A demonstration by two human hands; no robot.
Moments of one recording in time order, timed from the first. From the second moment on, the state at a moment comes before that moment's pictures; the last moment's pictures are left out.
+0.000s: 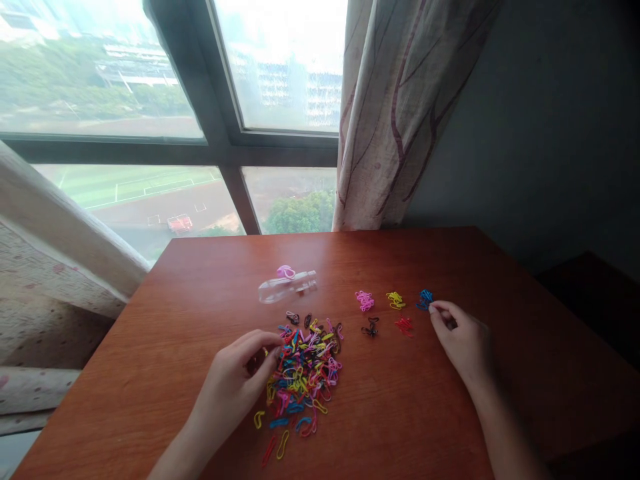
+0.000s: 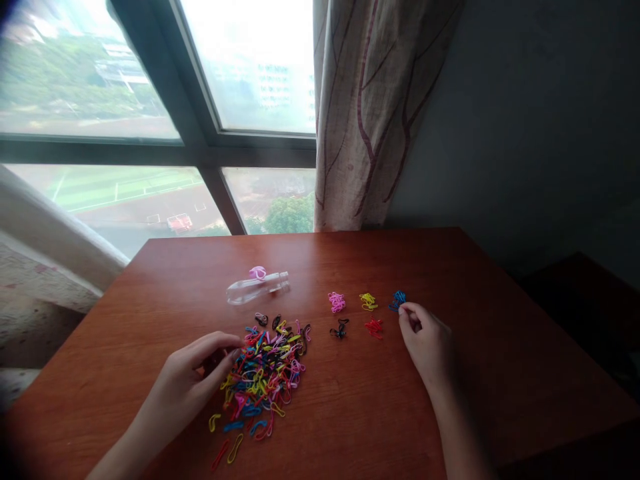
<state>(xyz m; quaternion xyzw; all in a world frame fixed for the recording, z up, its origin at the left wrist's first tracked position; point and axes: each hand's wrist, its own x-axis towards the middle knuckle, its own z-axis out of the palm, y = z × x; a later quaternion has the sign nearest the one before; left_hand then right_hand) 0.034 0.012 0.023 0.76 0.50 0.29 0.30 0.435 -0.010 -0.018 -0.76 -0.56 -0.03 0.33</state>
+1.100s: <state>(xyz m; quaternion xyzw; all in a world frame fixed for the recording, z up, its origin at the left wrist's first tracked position) 0.038 -0.007 0.013 0.80 0.48 0.26 0.27 0.290 -0.059 -0.016 -0.56 -0.73 0.19 0.35</state>
